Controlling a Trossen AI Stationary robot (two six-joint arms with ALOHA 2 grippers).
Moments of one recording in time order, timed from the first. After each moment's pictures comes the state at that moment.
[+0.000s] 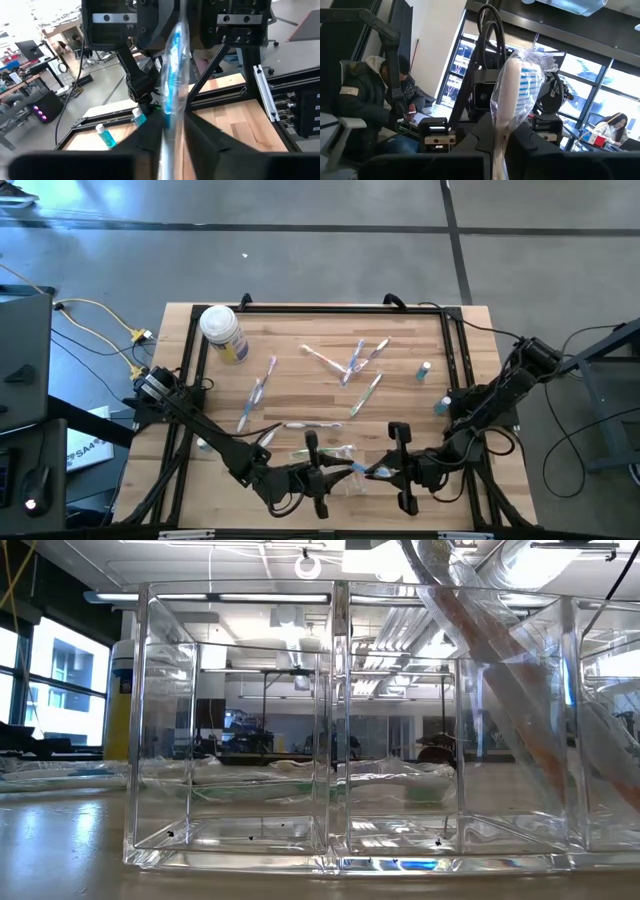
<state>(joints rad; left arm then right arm) -0.63 1.85 1.45 0.34 -0.84 0.23 0.78 1.44 0.81 0.93 0.55 -0.48</state>
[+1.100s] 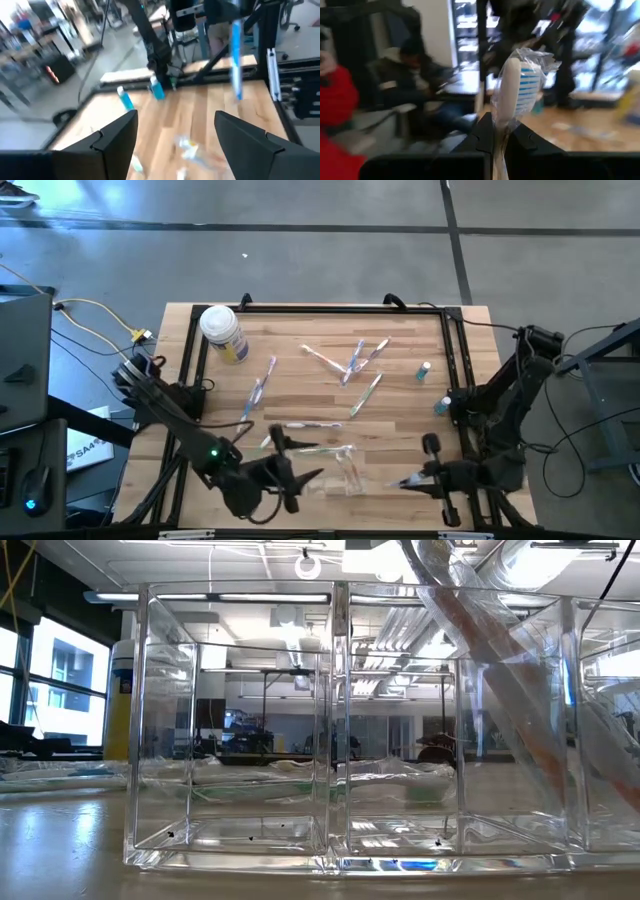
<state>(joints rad) -0.73 1.64 1.45 -0.20 -1.01 -0.17 1.06 1.27 0.81 0.40 0.87 0.14</state>
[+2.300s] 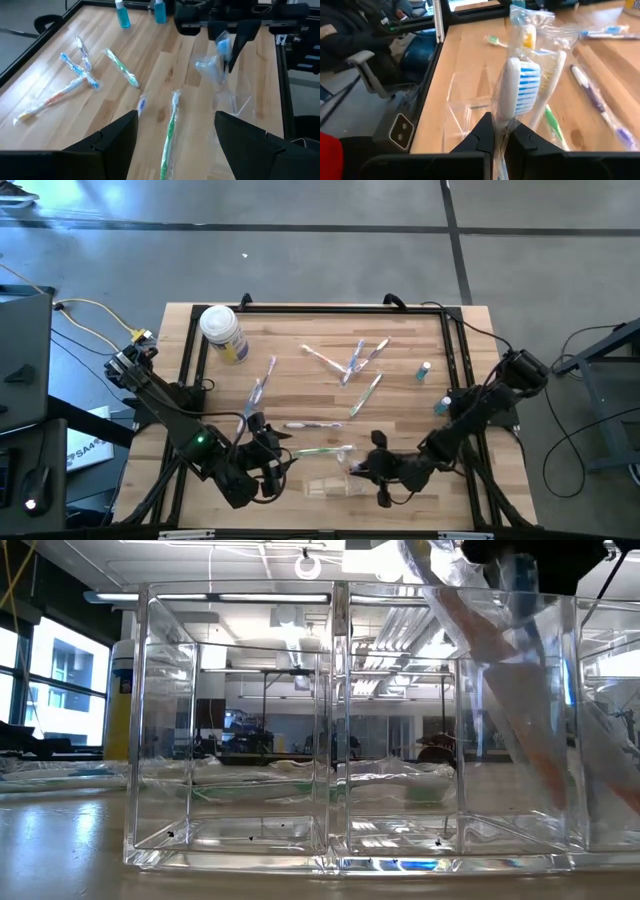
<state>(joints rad) -0.73 1.56 1.45 -0.77 -0.82 -0.74 0.71 1.62 0.81 0.33 0.54 0.50</state>
